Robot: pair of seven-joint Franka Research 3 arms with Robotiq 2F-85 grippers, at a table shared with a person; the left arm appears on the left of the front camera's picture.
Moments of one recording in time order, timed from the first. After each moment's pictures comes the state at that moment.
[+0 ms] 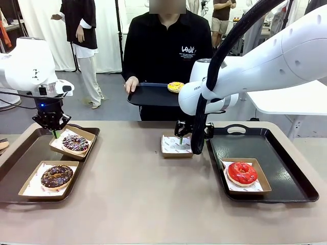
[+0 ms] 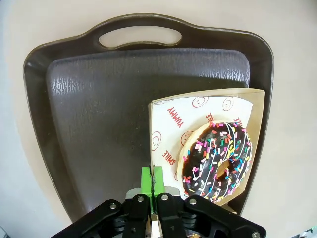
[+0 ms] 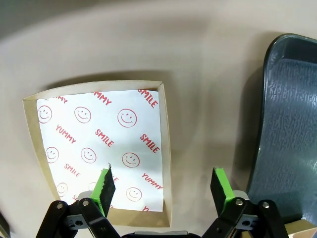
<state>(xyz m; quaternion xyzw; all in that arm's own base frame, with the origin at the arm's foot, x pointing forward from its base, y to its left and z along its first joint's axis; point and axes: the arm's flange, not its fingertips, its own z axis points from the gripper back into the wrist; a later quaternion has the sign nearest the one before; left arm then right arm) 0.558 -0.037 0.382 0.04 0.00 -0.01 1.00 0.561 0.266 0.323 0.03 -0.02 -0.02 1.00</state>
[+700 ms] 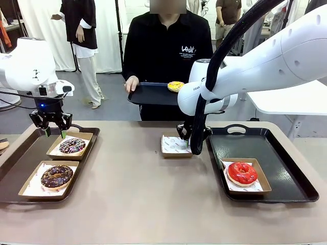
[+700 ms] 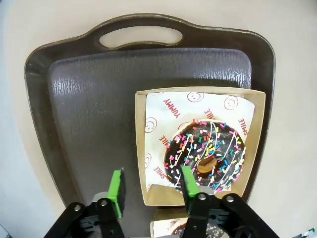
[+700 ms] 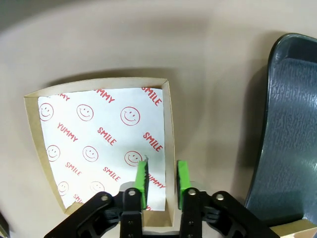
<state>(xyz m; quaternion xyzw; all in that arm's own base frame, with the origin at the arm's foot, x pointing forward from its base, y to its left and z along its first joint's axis) 0.558 -0.037 0.381 0.04 0.00 -0.01 1.00 0.560 0.269 0.322 0.03 -0.02 -0.02 1.00</state>
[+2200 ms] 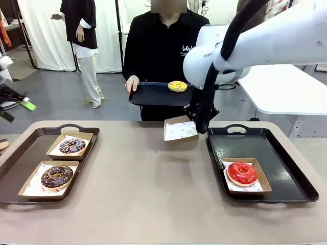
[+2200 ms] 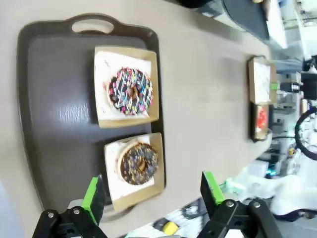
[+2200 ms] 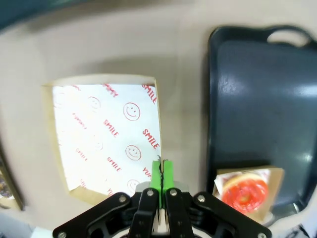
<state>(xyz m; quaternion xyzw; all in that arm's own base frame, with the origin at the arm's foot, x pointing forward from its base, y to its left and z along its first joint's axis) 0.419 0.107 0.492 -0.30 -0.11 0.01 0.95 0.534 0.252 0.452 0.02 -0.03 -0.03 1.00</state>
